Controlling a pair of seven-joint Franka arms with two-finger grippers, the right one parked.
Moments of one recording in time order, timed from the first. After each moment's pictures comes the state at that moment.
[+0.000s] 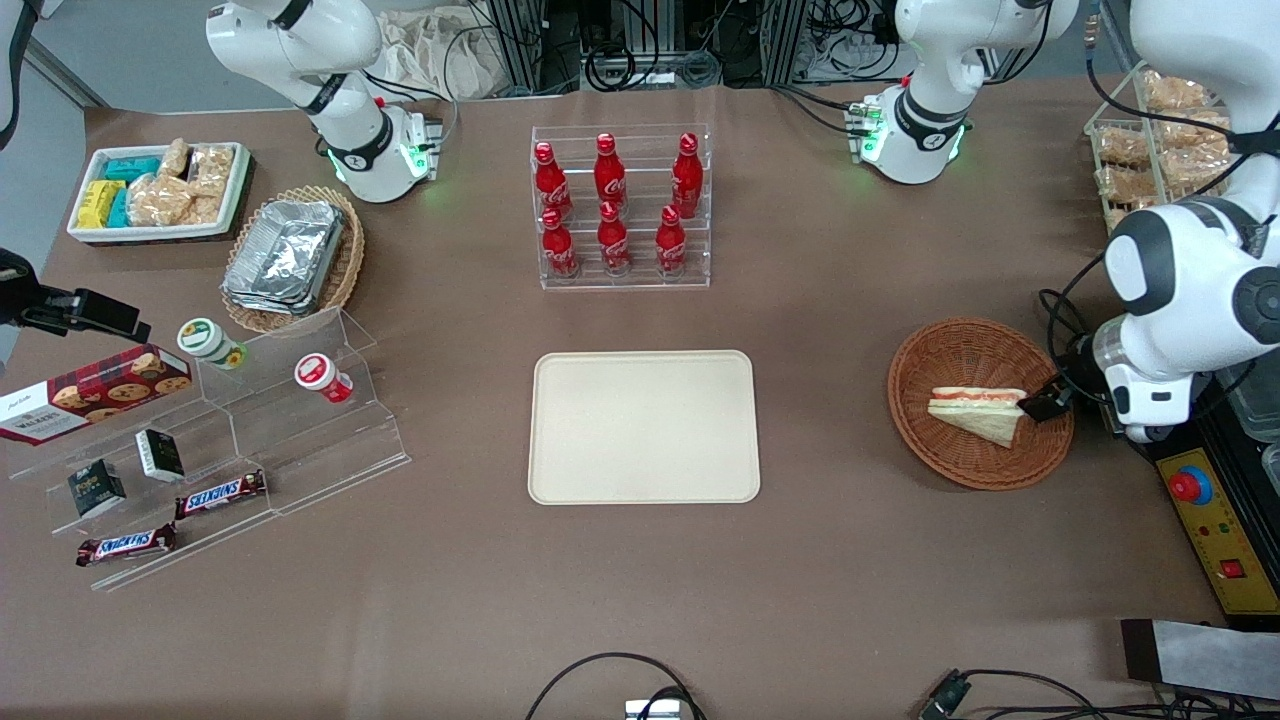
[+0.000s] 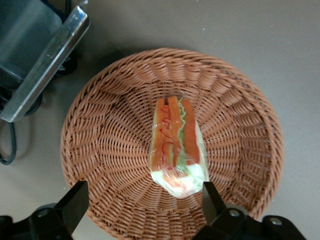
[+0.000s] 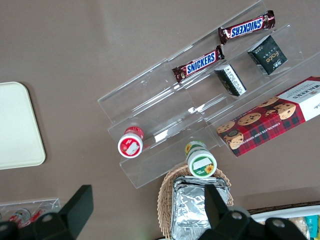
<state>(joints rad) -0.05 0.21 0.15 -2.10 -0.06 2.18 -0.67</state>
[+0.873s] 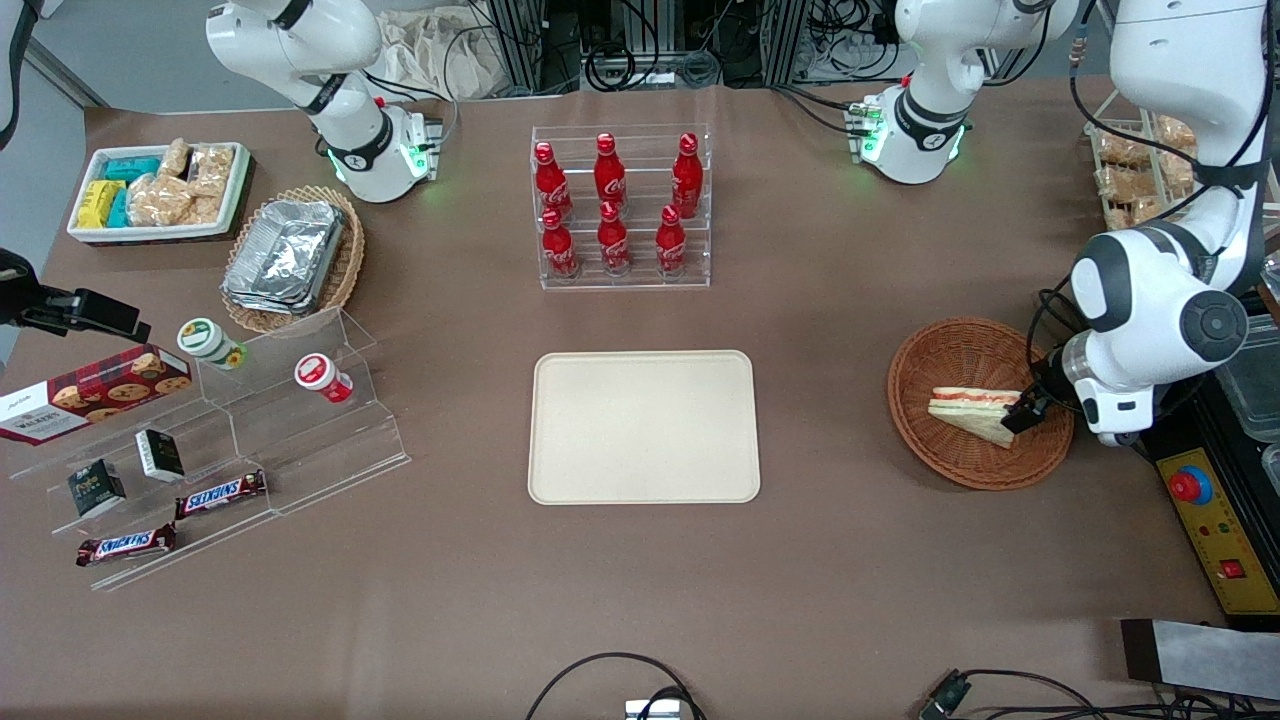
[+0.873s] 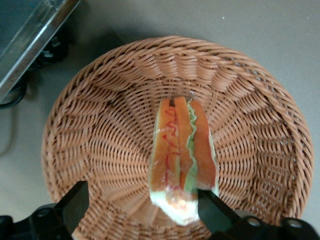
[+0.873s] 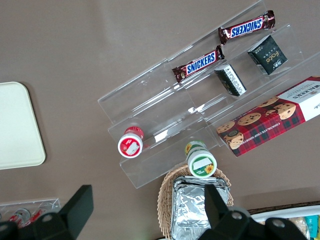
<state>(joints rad) -0.05 0.27 0.14 -2.09 -0.07 2.19 -0.72</state>
